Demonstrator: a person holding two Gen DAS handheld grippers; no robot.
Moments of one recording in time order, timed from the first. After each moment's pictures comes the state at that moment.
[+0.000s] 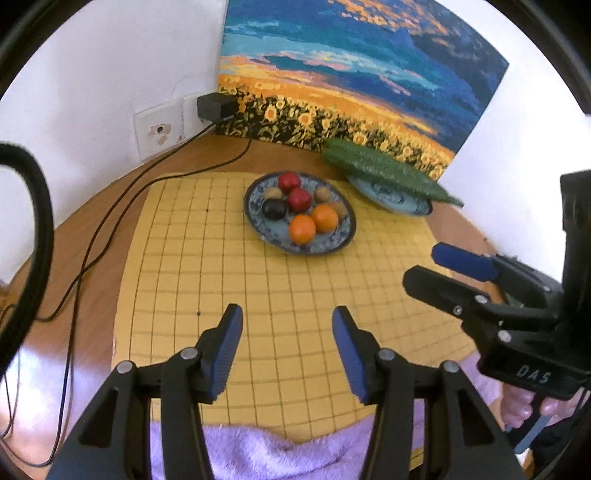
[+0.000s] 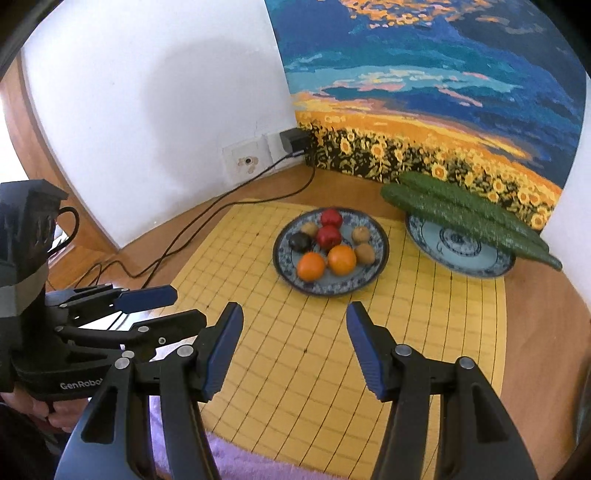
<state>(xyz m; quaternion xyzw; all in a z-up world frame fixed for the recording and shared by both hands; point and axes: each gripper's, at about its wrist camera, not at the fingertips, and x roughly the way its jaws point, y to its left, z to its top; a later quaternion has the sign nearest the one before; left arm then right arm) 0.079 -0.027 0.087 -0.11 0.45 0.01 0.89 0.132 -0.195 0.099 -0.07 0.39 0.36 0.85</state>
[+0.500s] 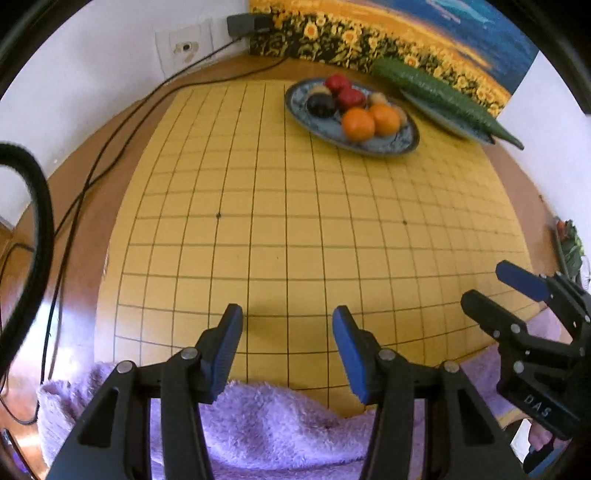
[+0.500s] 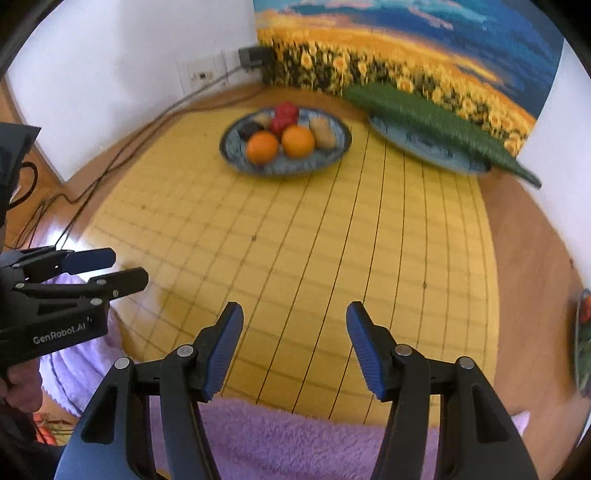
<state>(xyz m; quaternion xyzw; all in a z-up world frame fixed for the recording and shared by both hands) 0.072 -0.032 0.007 -0.09 0.54 0.08 0.83 0.109 -0.210 0.019 -0.14 0.47 0.26 0.83</state>
